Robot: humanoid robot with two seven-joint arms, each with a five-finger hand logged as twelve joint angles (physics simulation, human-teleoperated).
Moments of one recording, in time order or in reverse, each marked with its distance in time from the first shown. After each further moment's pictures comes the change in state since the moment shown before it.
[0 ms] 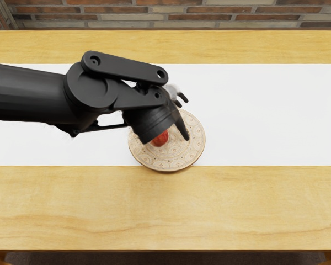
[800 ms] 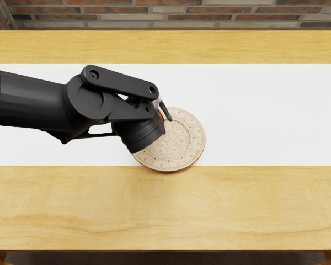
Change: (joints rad) left arm 0.007 0.000 0.136 -0.024 -0.004 0.057 0.001; right arm -0.006 0.000 0.000 0.000 0.000 0.000 0.000
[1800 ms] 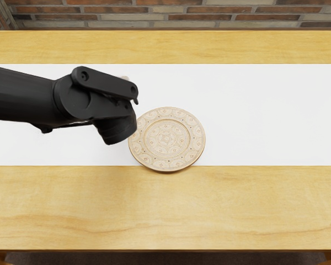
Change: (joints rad) left arm -0.037 0.014 0.209 0.047 0.072 0.000 -0.002; right arm -0.001 0.000 -0.001 0.000 0.000 0.000 0.000
